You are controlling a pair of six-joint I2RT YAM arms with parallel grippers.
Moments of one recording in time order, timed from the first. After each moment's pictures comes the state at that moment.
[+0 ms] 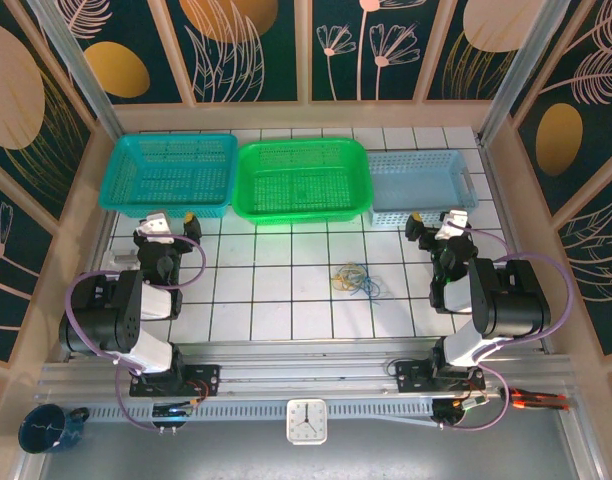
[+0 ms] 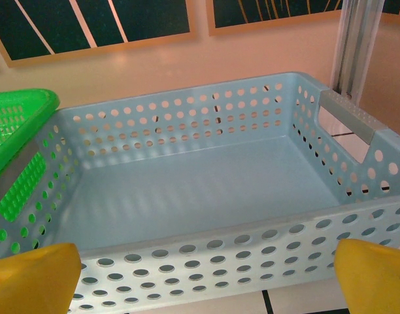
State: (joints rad) left arm 0.05 1.53 0.20 1.22 -0.10 -0.12; right arm -0.04 1.56 0.21 1.22 -0.03 0.10
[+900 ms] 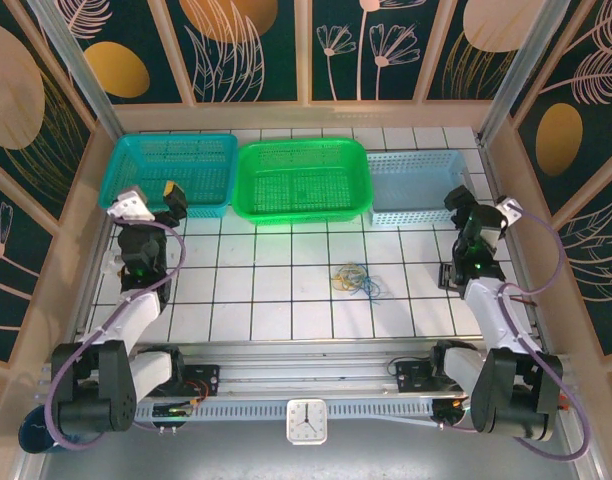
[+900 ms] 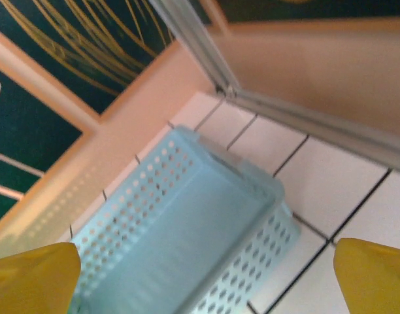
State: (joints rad) left arm 0.04 1.09 0.41 0.75 -0.11 -0.30; right arm -0.10 1.03 0.53 0.16 0.22 0.68
